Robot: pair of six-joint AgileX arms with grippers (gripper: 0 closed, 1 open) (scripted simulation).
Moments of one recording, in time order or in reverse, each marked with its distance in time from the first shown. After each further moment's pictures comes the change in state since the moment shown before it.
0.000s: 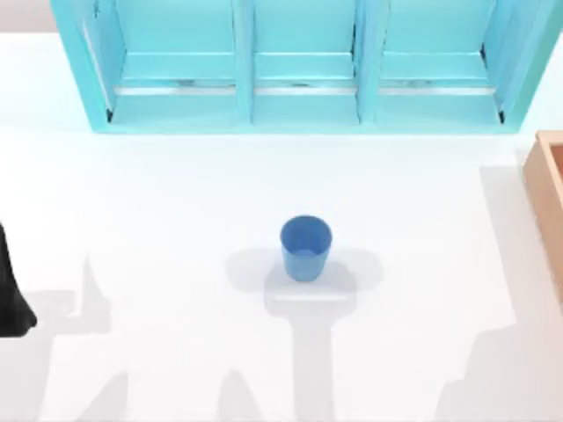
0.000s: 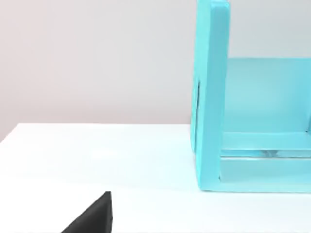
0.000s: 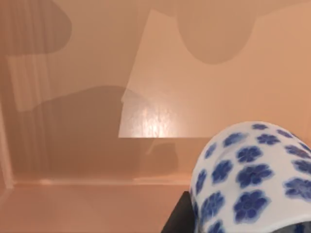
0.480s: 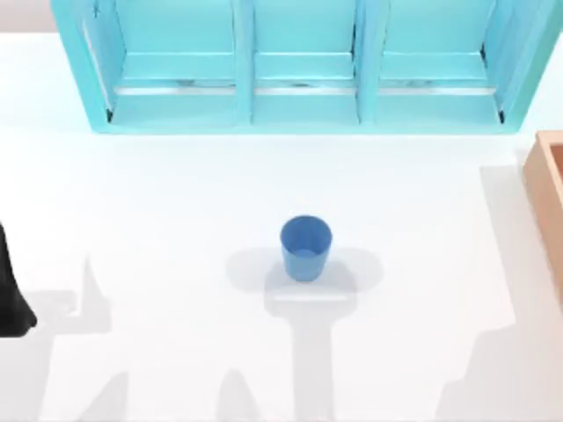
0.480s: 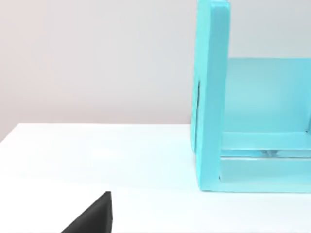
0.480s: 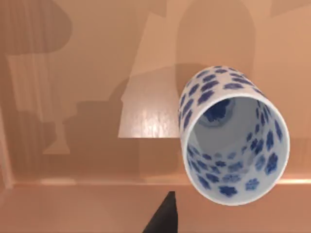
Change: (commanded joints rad) left arm 0.000 0.000 0.000 0.000 0.000 0.000; right arm 0.000 0.000 0.000 0.000 0.000 0.000
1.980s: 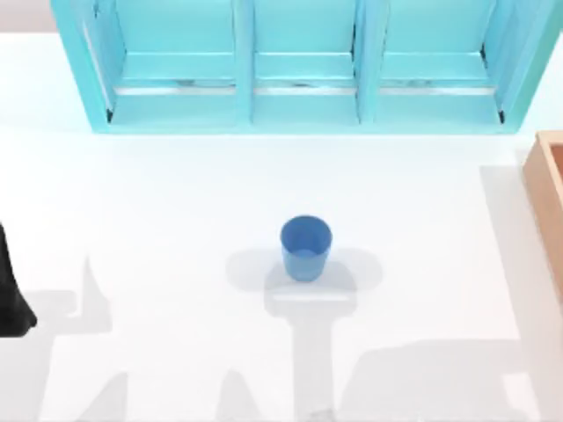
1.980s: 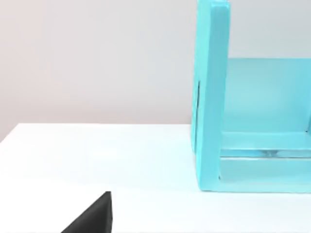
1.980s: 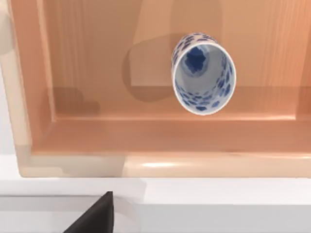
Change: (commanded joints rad) left arm 0.000 0.000 0.000 0.000 0.000 0.000; right arm -0.007 0.007 0.404 -0.397 0.000 -0.007
